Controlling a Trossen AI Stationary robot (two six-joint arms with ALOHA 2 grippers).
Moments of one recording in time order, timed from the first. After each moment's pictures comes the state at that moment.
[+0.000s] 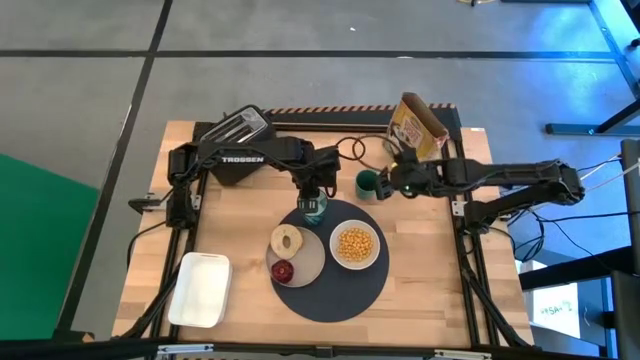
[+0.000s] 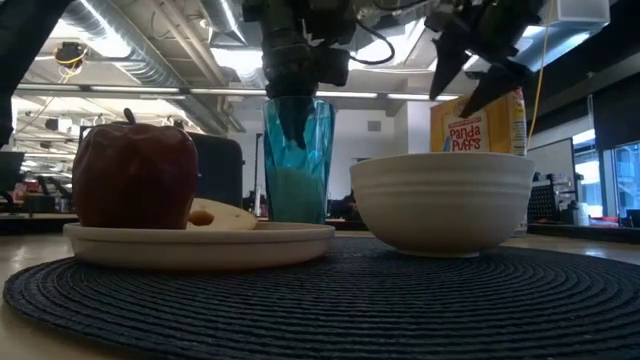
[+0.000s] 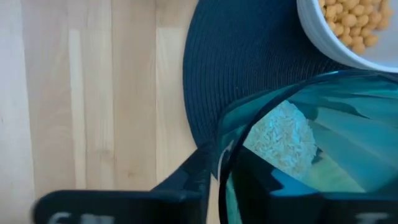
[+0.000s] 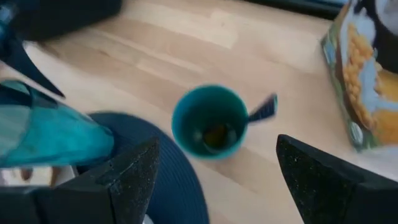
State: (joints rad) left arm 0.19 1.94 1.70 -1.06 0.05 0.14; right arm -0.03 1.19 1.04 -0.83 0.44 0.99
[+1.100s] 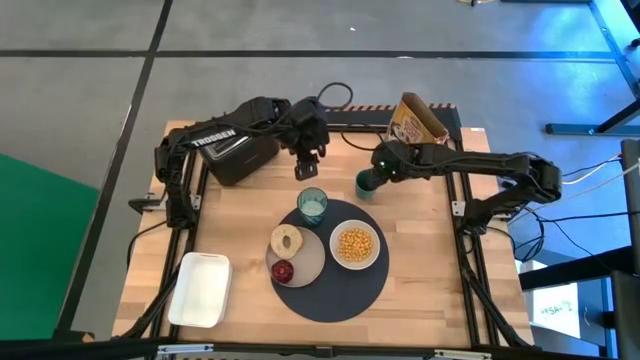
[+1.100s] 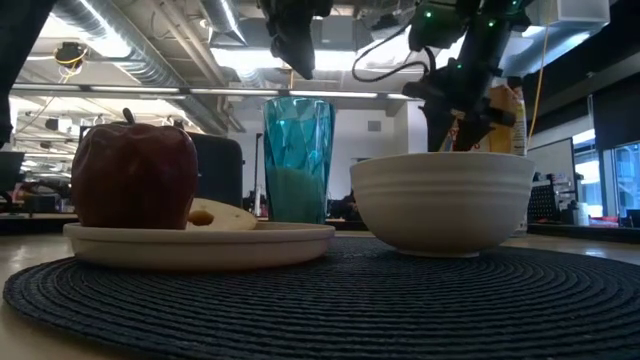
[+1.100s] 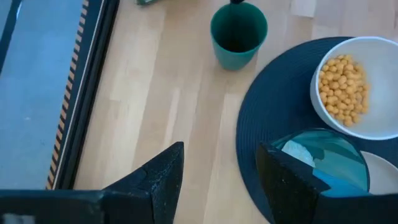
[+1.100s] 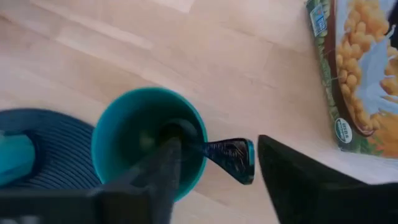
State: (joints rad) left arm 0.29 1.84 2.01 -1.21 -0.02 0.11; right arm -0.27 1.40 1.04 -0.80 0.24 0.85
